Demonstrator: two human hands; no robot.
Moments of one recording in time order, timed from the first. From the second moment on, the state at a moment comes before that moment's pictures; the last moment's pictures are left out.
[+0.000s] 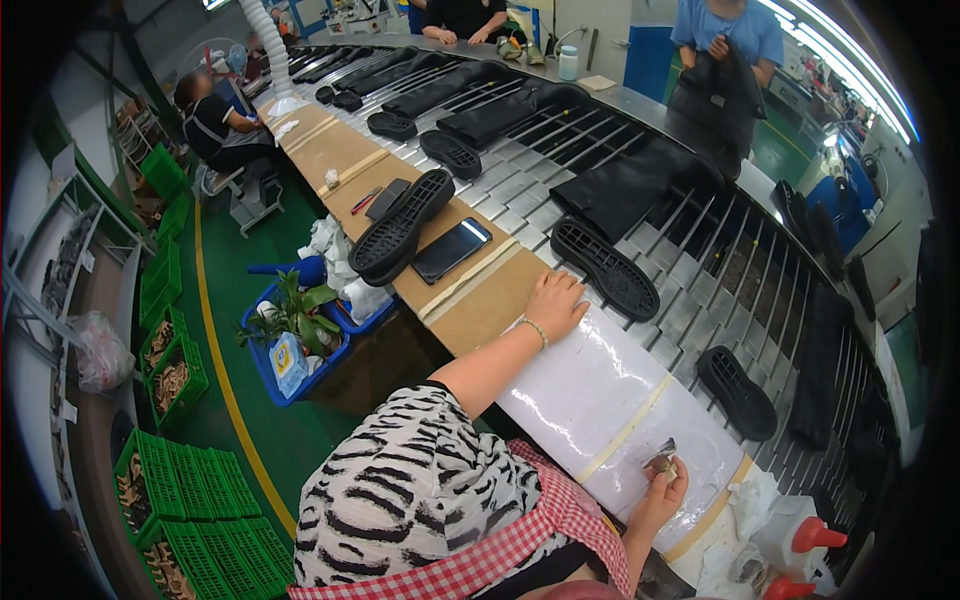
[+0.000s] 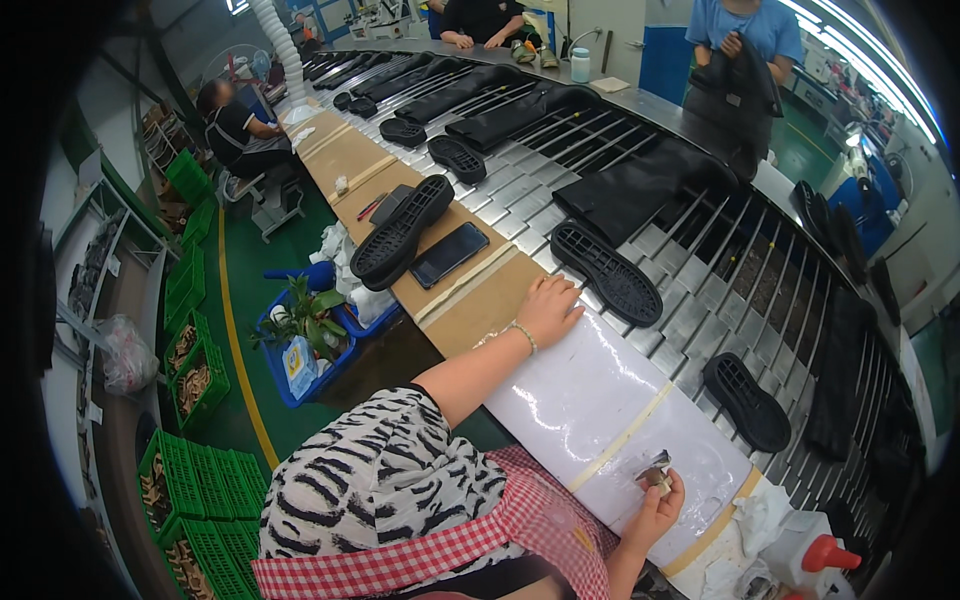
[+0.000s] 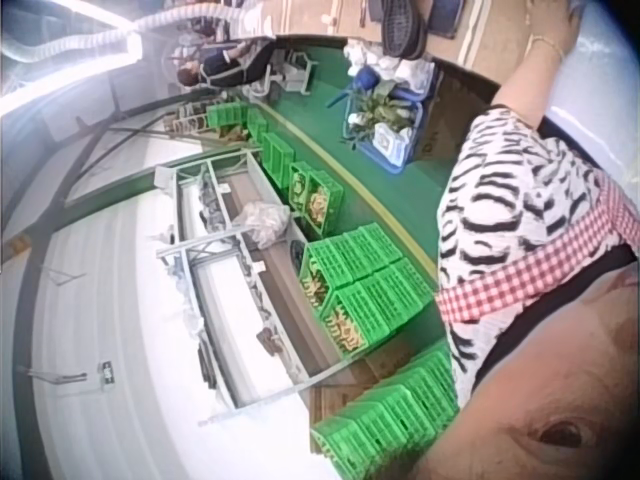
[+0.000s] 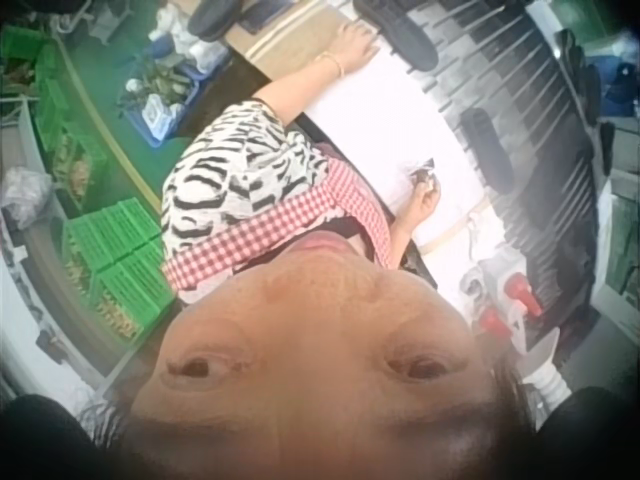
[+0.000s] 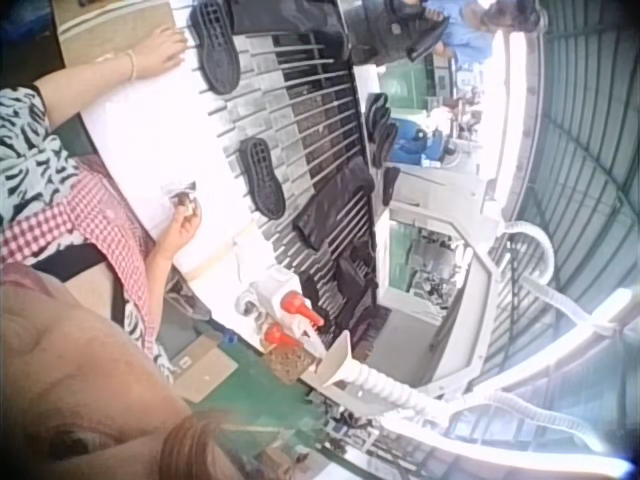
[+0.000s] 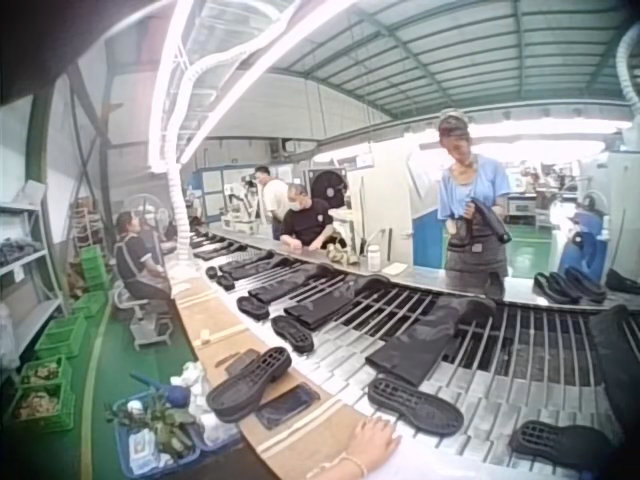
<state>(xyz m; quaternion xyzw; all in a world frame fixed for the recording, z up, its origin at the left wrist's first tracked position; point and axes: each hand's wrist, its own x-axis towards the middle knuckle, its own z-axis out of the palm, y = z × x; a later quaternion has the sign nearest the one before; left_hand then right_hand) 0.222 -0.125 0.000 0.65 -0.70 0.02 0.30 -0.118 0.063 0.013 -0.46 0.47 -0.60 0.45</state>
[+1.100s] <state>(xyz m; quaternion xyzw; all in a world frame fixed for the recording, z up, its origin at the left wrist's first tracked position) 0.239 -0.122 0.006 0.66 -0.69 0.01 0.29 -0.103 0.061 0.017 -0.46 0.52 -0.57 0.44</state>
